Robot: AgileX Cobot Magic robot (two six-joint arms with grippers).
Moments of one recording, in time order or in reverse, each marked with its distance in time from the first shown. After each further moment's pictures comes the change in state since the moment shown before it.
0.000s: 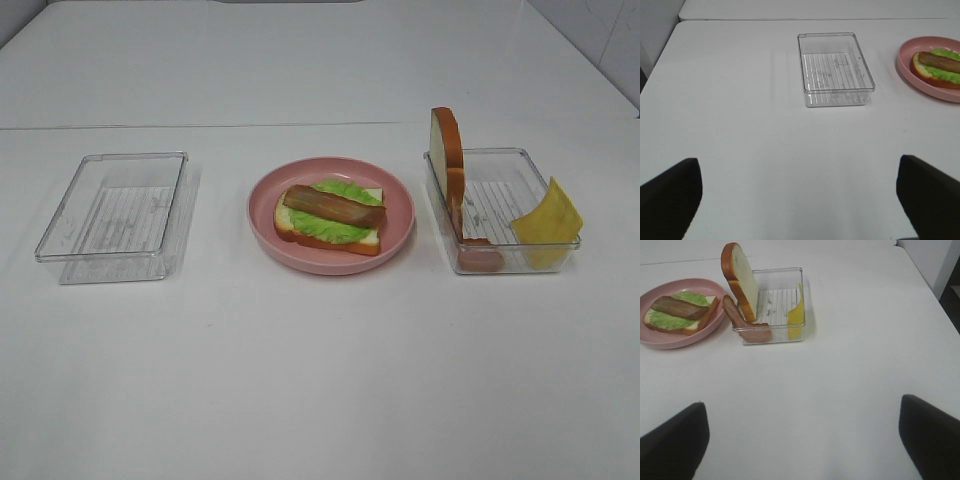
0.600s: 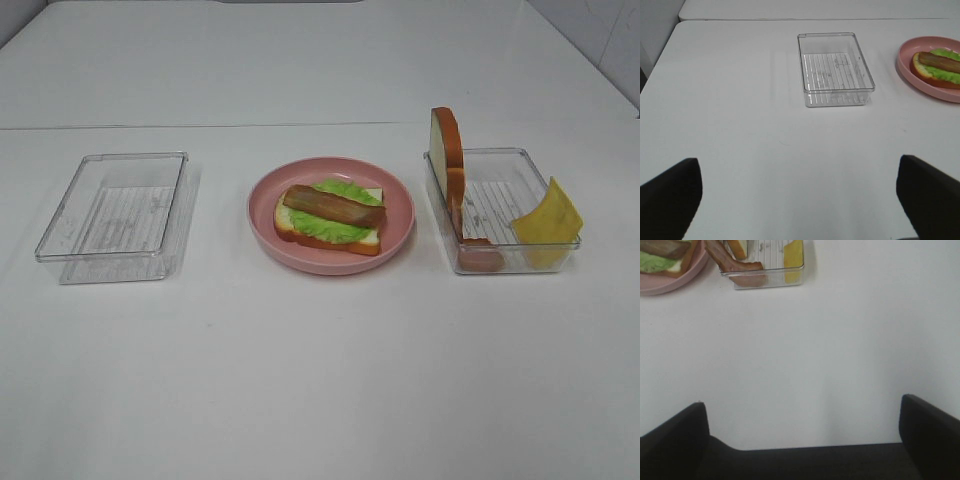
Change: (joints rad) left arm 0.000 0.000 0.000 0.000 -0.001 0.000; right arm 0.000 0.415 -0.134 0.000 0.061 0.000
